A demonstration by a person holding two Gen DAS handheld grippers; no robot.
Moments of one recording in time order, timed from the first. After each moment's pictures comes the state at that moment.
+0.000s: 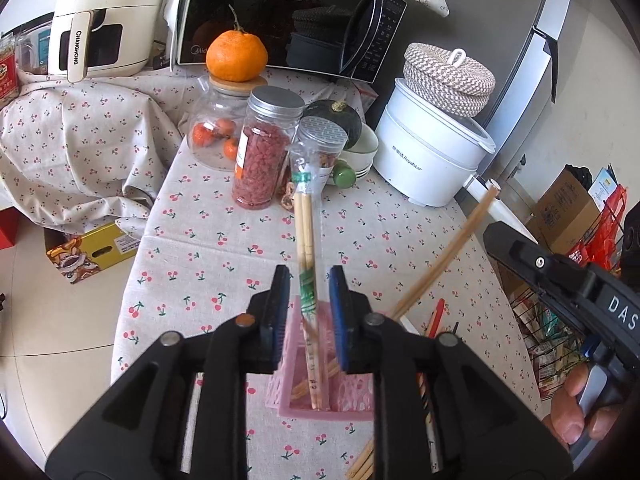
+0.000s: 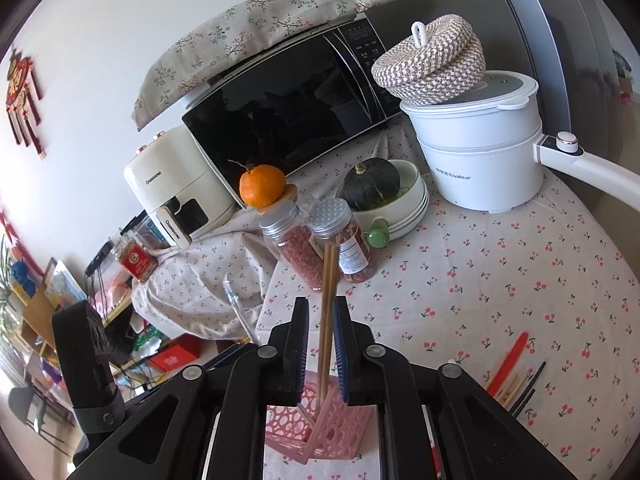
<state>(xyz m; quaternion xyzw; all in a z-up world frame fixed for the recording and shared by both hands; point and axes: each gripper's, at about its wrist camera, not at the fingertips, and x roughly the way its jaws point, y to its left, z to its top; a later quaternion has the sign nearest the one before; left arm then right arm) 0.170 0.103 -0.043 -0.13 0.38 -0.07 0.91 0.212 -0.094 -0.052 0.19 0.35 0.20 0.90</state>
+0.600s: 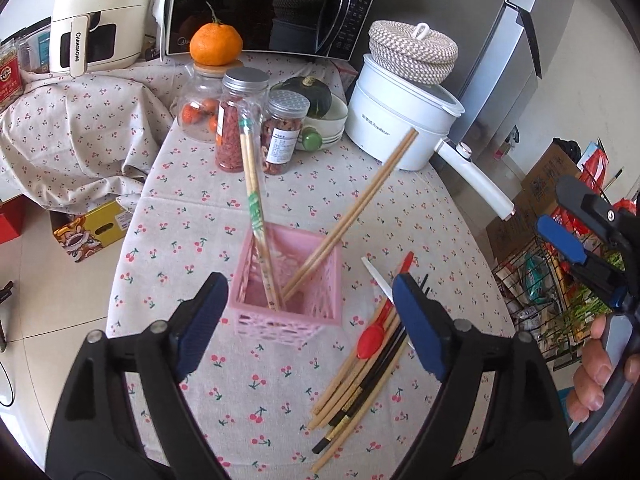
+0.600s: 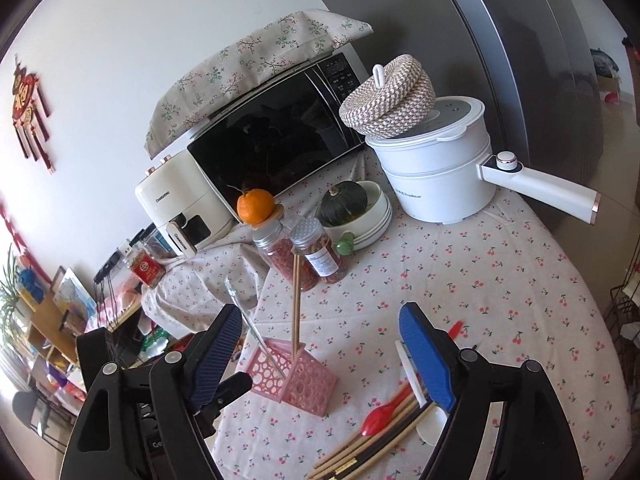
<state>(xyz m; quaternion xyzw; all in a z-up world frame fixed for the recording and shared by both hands) 0.117 0.068 -0.031 -0.11 0.41 -0.09 0.90 0.154 -0.172 -0.014 0.19 0.34 0.19 0.90</state>
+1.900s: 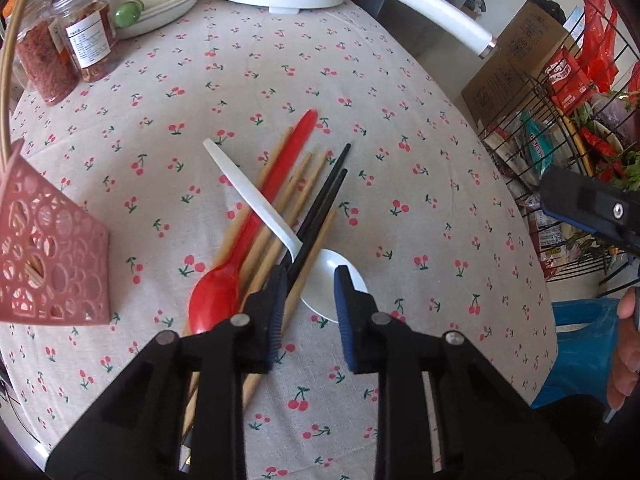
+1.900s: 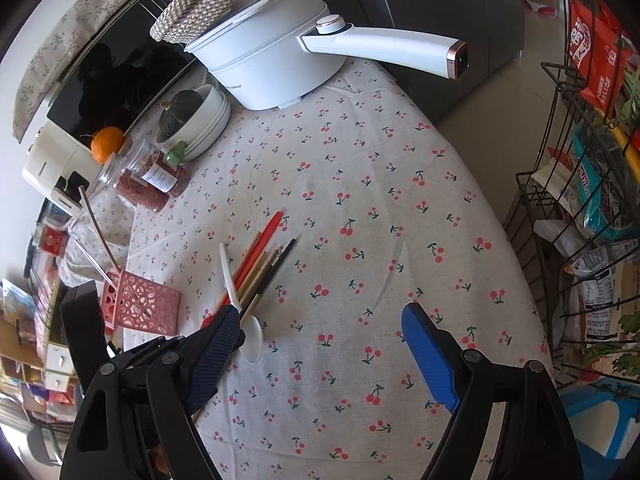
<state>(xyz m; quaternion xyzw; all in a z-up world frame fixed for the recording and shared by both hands) 0.162 -0.089 -0.126 0.01 0.57 -0.18 0.80 0.173 -0.292 -0.113 0.19 0.54 0.06 0.82</state>
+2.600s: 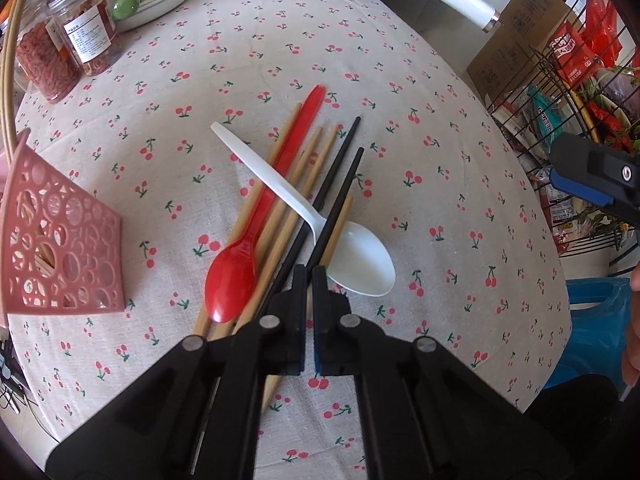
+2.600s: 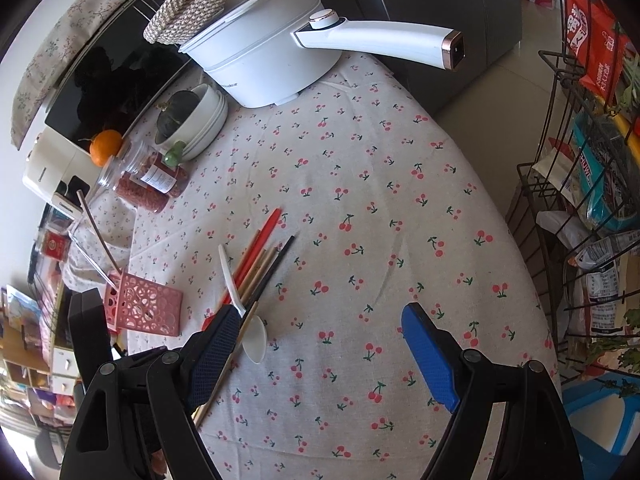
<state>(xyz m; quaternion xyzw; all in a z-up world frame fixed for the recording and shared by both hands) 0.153 -0.082 -0.126 0.04 0.59 -0.18 0.78 0.174 -0.294 -0.117 0.20 0.55 0.06 0.81</state>
